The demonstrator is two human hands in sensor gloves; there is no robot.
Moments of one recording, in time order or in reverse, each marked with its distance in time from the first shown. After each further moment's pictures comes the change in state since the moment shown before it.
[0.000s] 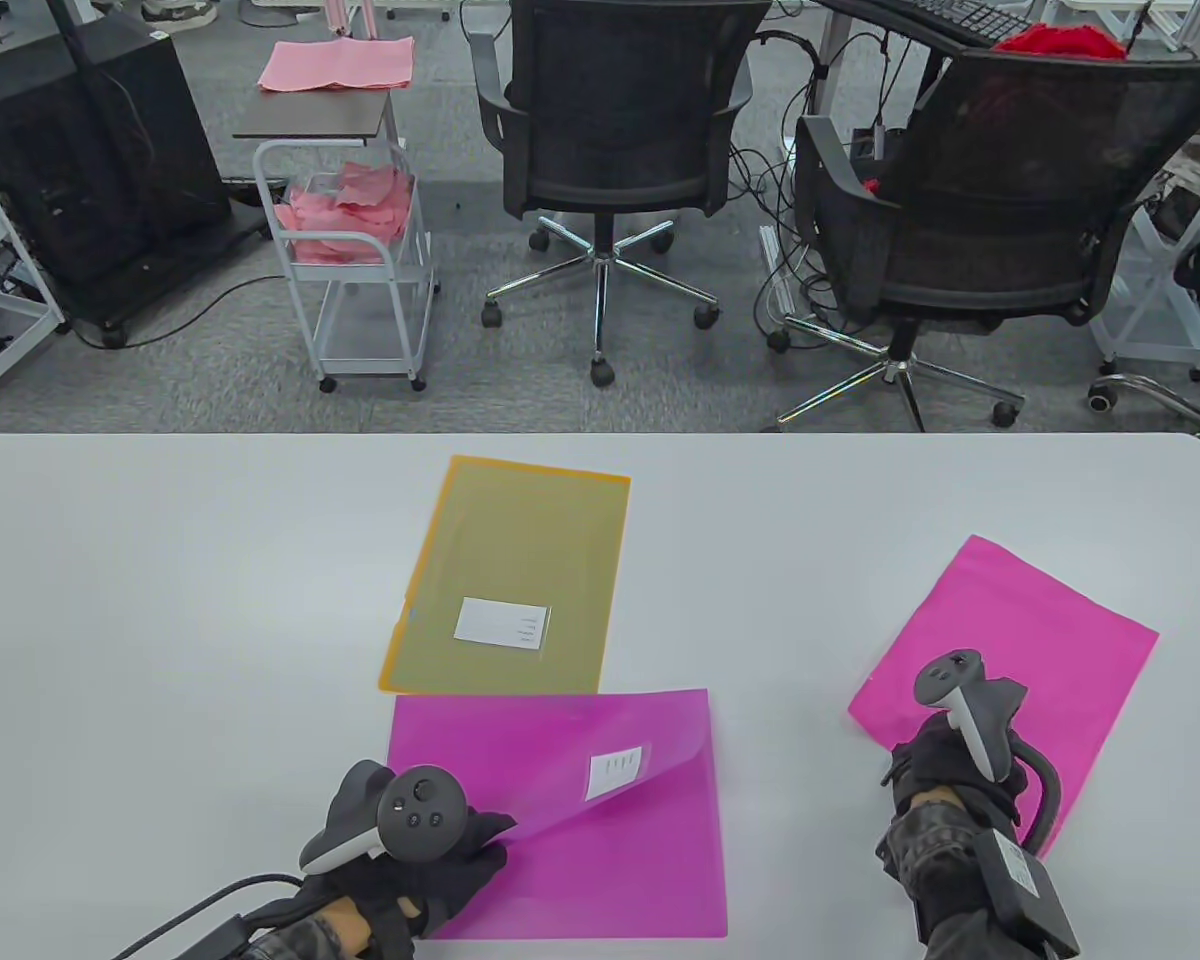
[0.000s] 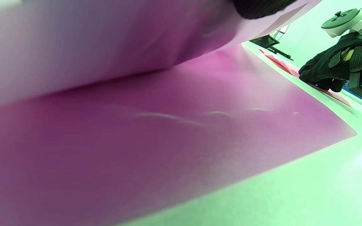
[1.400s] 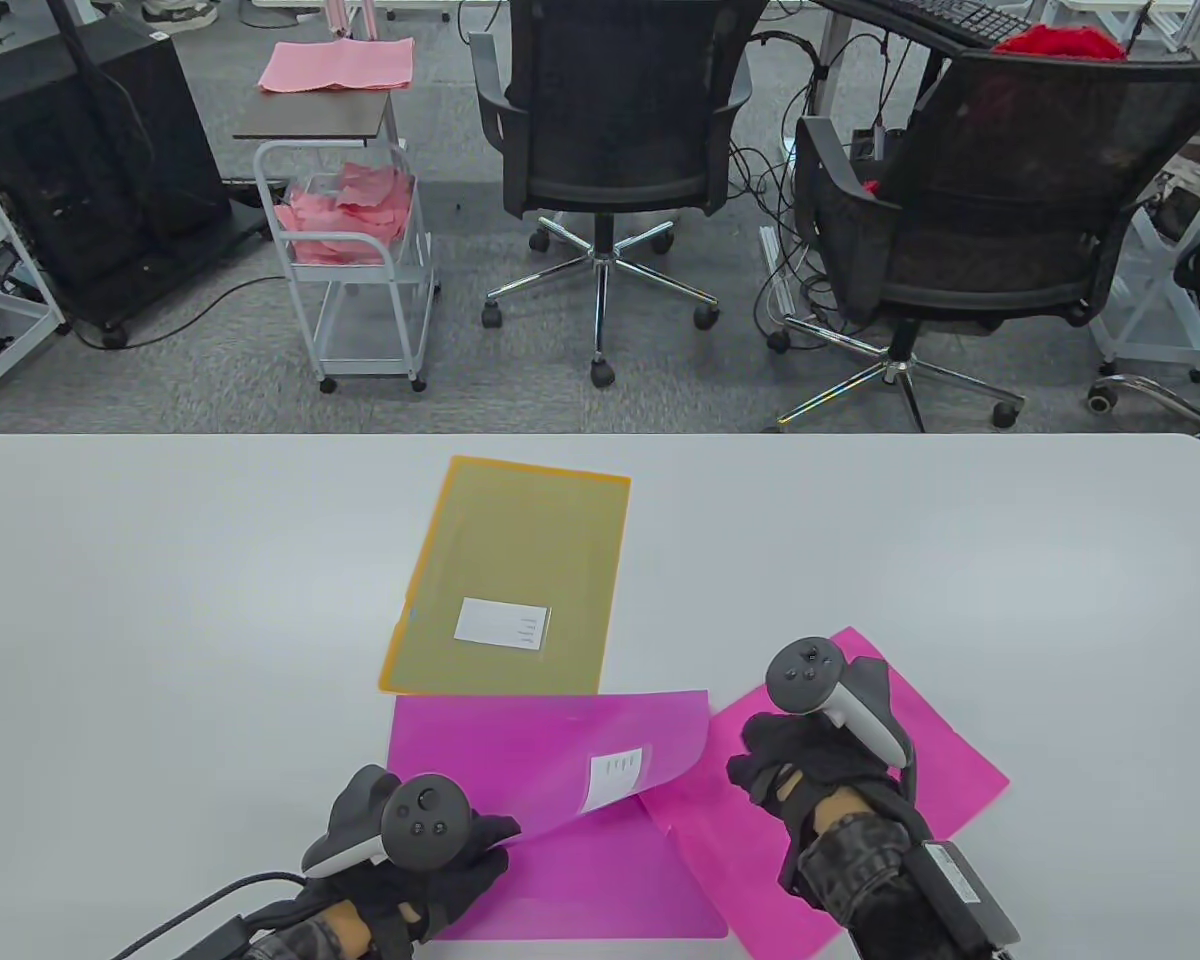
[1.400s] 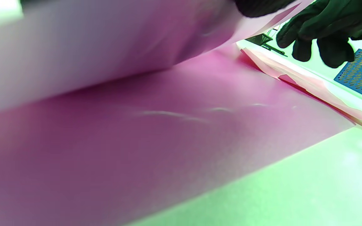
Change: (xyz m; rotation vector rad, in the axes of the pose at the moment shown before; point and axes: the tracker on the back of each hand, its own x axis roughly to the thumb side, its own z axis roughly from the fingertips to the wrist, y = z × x) left_hand 0.003 -0.003 0.000 0.004 -0.033 -0.050; right_hand 0.070 -0.003 0.078 0.129 -0.501 0.041
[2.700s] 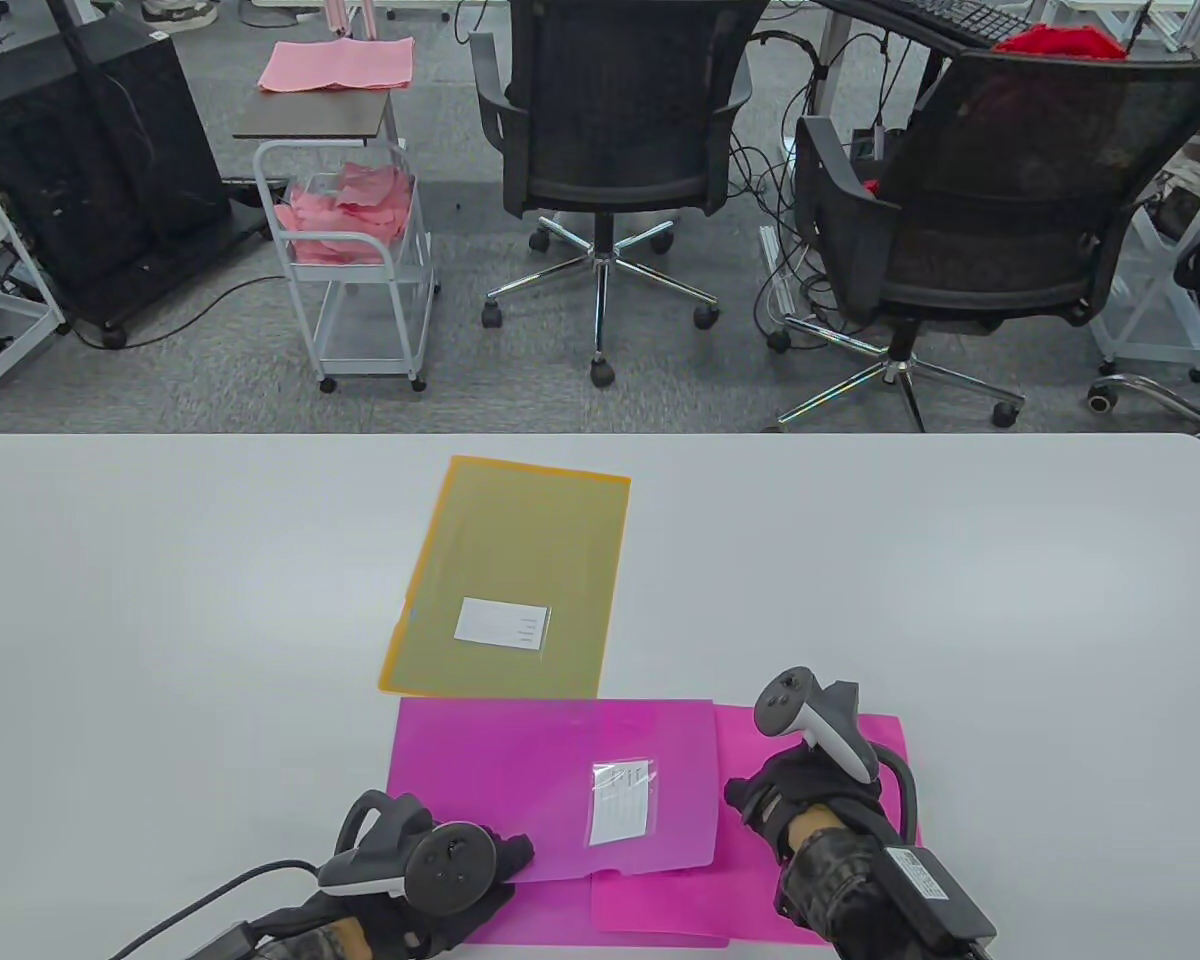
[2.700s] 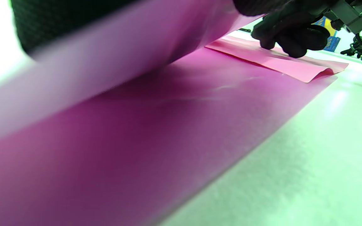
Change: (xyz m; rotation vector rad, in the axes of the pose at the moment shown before) left_hand 0.022 -0.009 0.003 -0.018 -0.166 -0.219; right_hand 0.011 0.043 -0.009 0.182 0.083 -0.065
